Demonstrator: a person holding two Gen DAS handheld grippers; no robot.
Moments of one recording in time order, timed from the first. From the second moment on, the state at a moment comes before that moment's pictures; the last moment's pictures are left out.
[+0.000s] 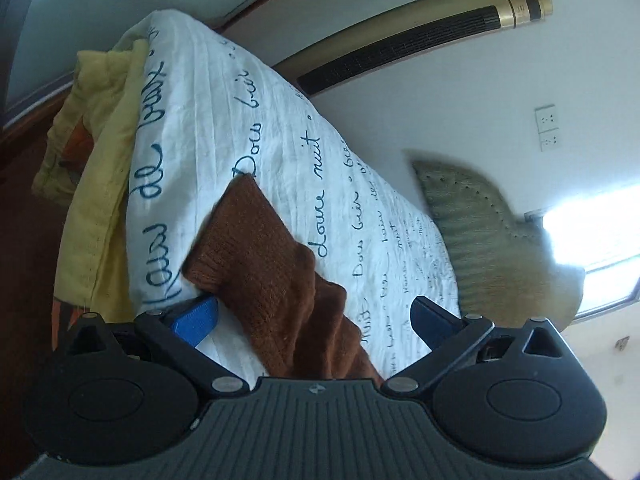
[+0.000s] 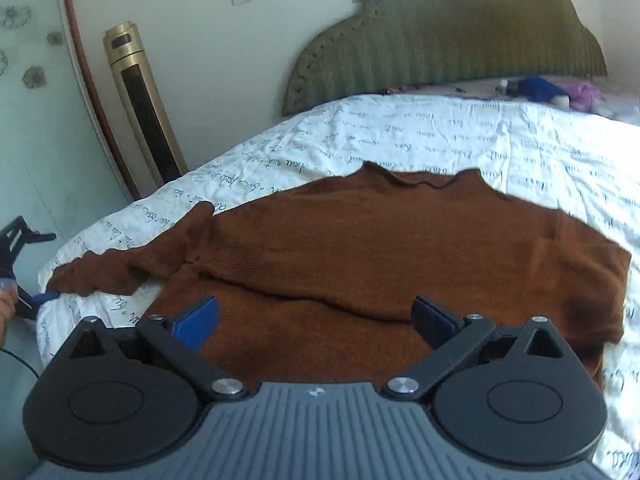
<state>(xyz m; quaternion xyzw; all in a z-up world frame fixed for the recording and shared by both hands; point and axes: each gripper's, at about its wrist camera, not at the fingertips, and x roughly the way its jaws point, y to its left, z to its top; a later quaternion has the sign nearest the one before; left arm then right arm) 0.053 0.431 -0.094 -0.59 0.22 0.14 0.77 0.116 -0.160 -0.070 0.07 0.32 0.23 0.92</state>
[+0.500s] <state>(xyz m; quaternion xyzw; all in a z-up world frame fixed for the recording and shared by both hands) 0.047 0.449 -0.123 -0.64 0.17 0.16 0.73 0.110 -0.140 -0.078 0.00 0.29 0.23 0.93</state>
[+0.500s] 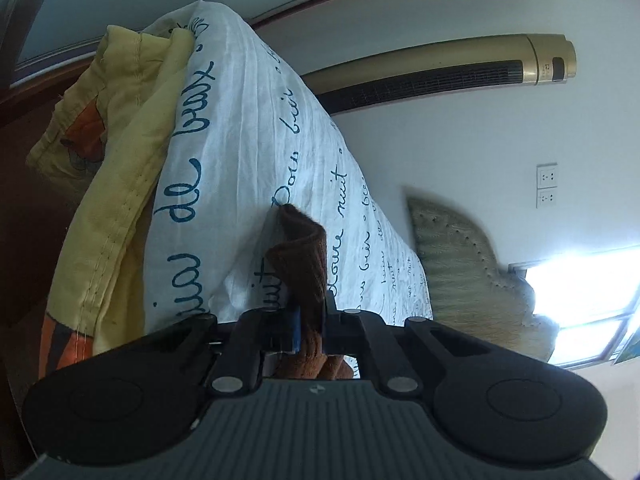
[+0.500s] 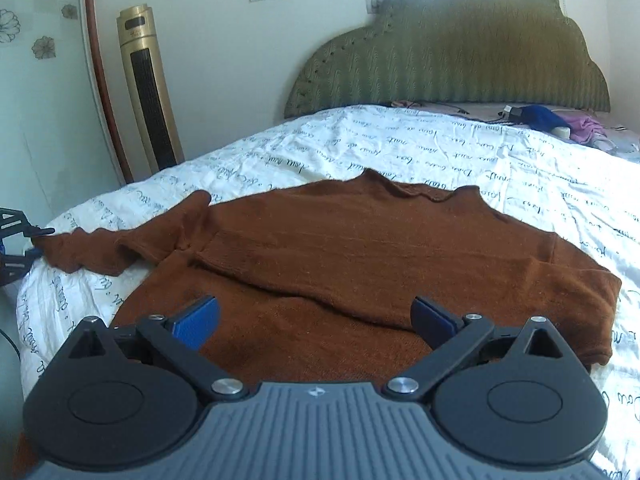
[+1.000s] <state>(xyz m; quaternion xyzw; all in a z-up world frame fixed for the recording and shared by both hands) 0.089 0.355 0.007 -0.45 0.20 0.13 0.86 0.079 -0.144 -0.104 0.11 0.36 0.22 0.90</state>
